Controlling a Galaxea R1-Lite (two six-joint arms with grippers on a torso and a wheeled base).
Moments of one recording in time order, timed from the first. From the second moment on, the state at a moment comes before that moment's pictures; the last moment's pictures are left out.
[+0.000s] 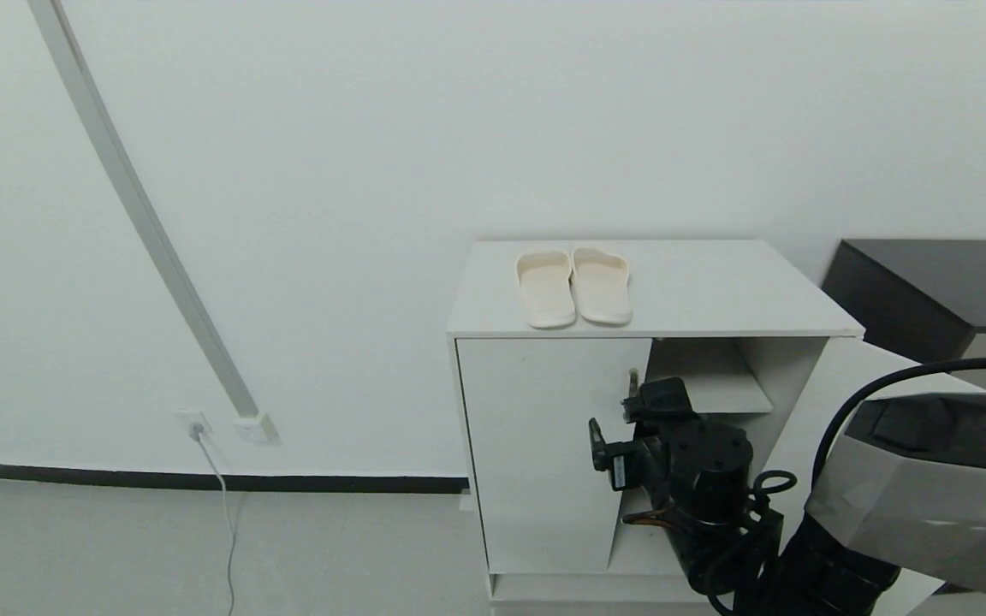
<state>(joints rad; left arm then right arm) 0.00 0.00 0.00 0.01 -0.01 0.02 0.76 2.21 -0.68 -1.42 -0.63 -0.02</state>
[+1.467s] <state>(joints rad) 0.00 0.00 0.00 0.01 -0.01 0.02 0.74 2.17 -0.97 -0.92 -0.57 0.06</state>
